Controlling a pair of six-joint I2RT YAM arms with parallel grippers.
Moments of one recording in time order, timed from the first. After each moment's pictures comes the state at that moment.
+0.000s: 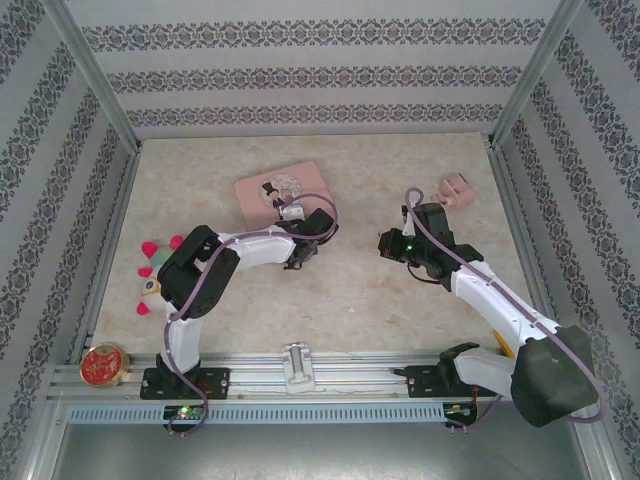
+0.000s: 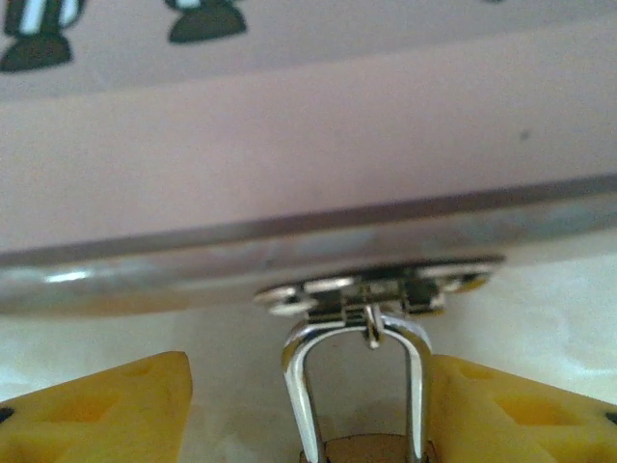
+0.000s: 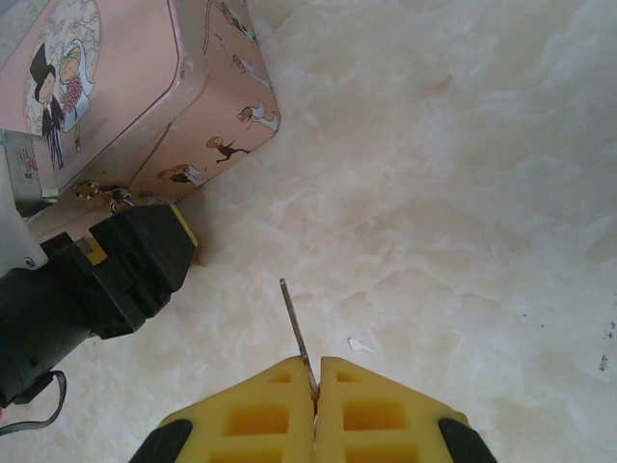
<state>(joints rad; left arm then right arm) -0.71 1.99 1.26 -0.47 -0.53 -0.88 0.32 1.15 0.71 -0.34 -0.27 0.62</state>
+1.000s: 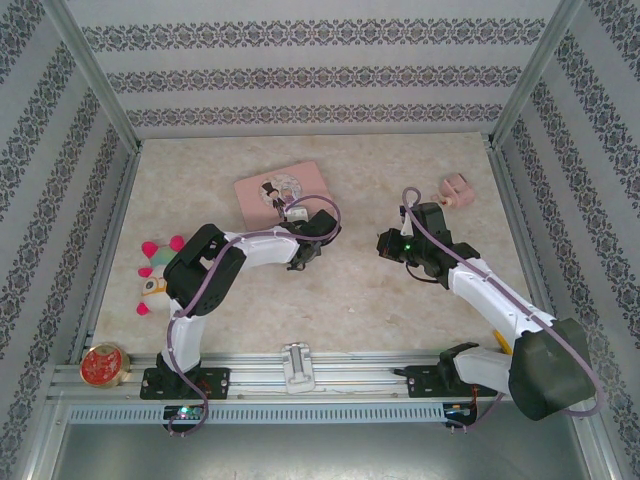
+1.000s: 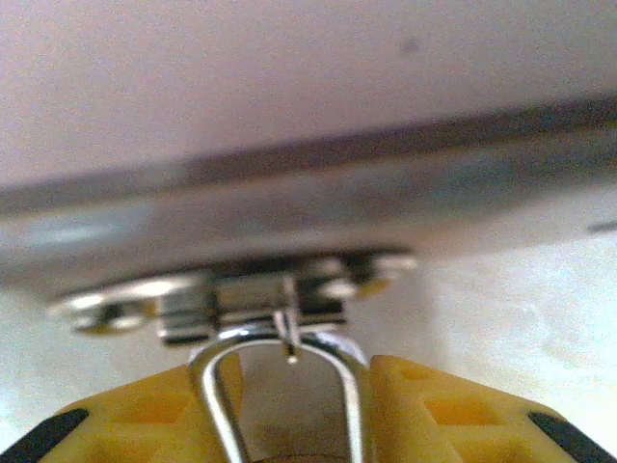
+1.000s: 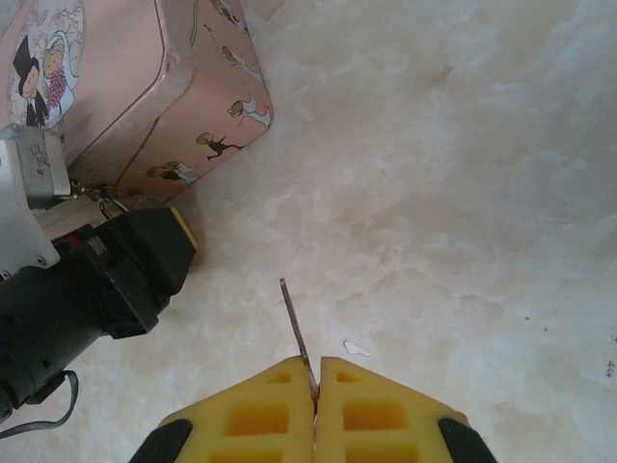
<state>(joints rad) -0.72 2.03 1.28 -0.44 -0.51 -0.87 0.32 1.19 0.71 -0.32 -0.27 0.62</state>
